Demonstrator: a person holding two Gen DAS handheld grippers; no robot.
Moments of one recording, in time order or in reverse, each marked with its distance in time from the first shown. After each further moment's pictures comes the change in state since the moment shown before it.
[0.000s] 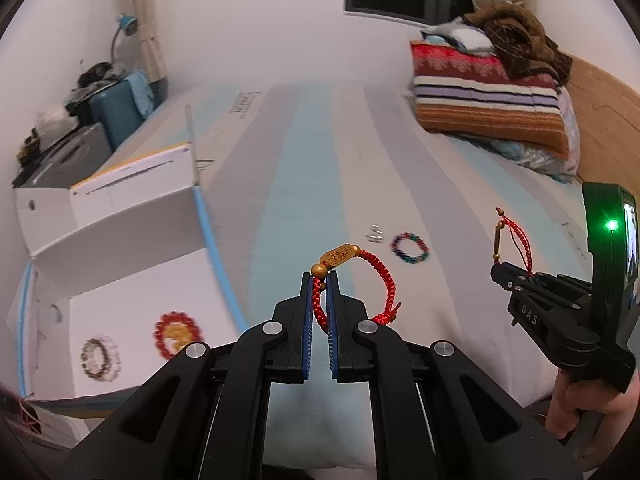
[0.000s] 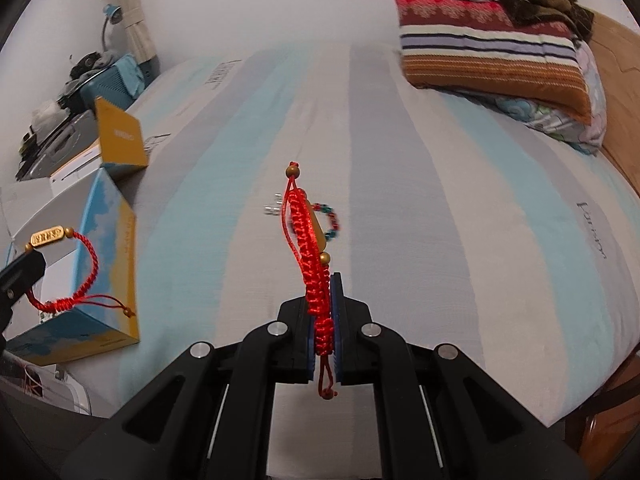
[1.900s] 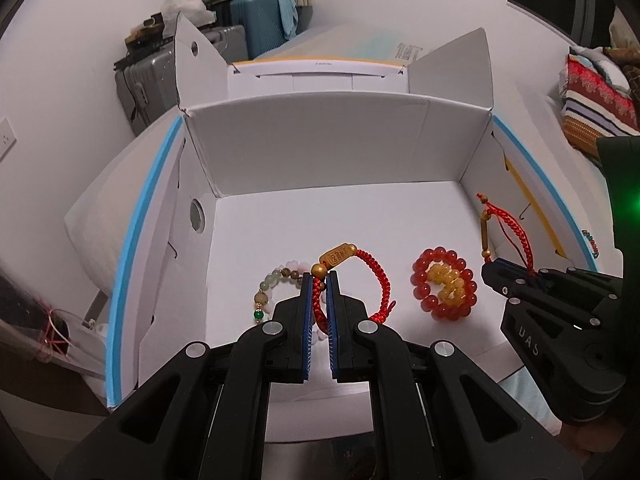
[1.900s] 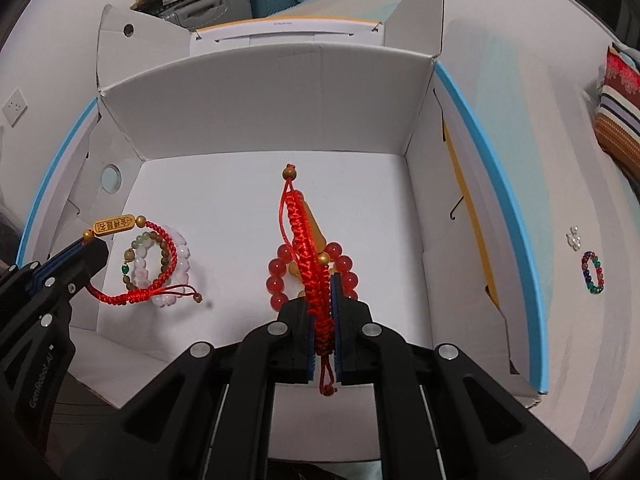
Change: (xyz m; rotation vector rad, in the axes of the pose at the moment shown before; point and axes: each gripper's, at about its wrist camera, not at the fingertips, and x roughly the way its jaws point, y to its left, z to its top) left arm 0.022 0.257 -0.085 -0.276 0.159 0.271; right arm 0.062 0.325 -0.038 -0.400 0.174 0.225
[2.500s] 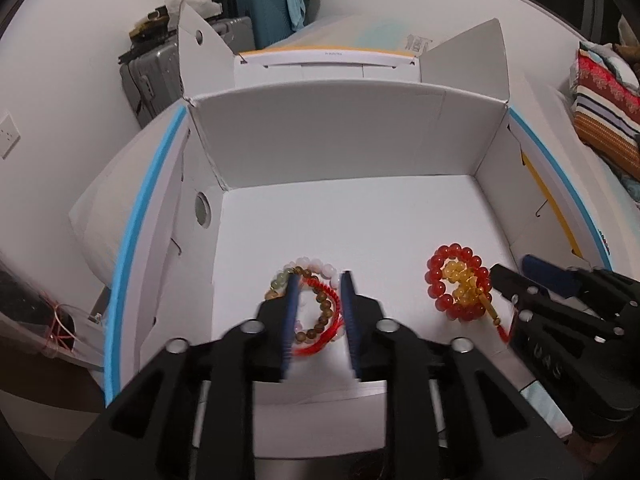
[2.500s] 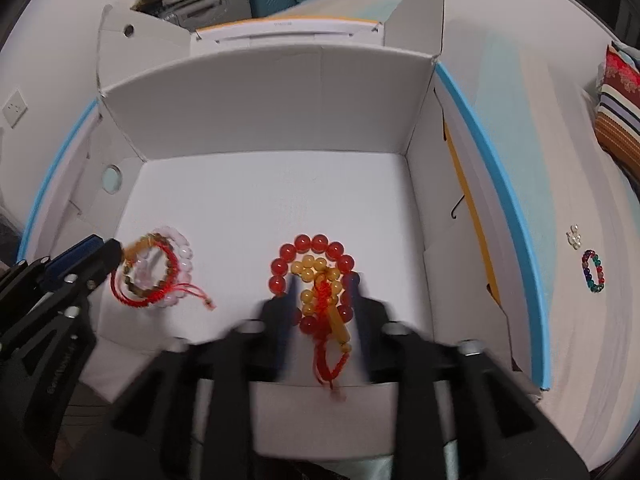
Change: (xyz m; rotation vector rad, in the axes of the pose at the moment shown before) left arm 0.005 0.002 0.001 -0.008 0.020 0.034; right arm -0.010 -0.002 0.001 0.012 -0.024 0.014
